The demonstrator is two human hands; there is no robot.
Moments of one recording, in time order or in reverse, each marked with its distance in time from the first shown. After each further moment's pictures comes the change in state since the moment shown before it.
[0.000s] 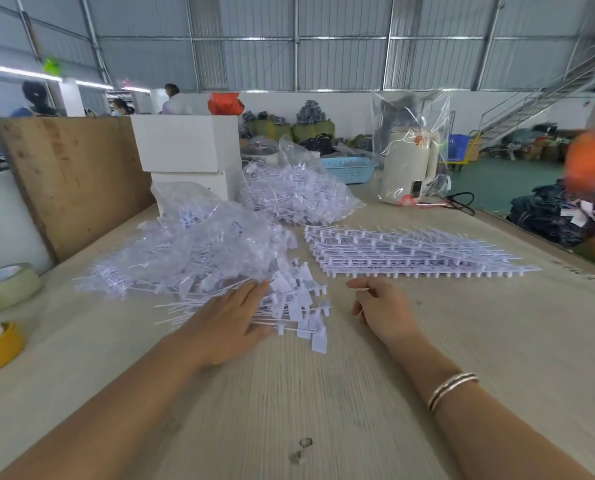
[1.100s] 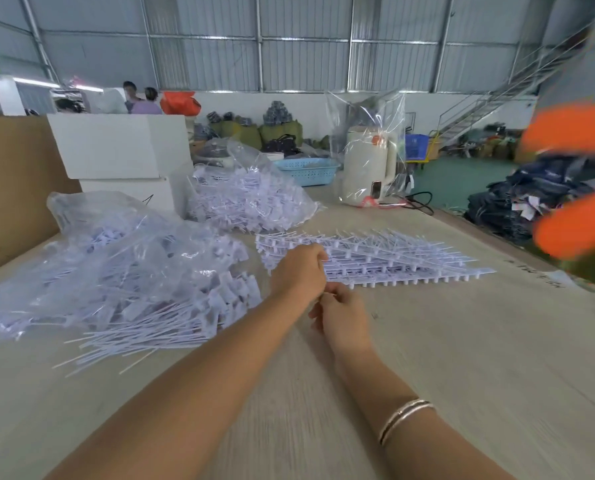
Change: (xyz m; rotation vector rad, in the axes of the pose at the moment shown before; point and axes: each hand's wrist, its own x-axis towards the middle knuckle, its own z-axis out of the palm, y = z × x) left_hand 0.166 0.151 -0.028 -0.518 0.384 -0.126; right_hand 0.023 0.005 0.001 0.370 0.169 0.117
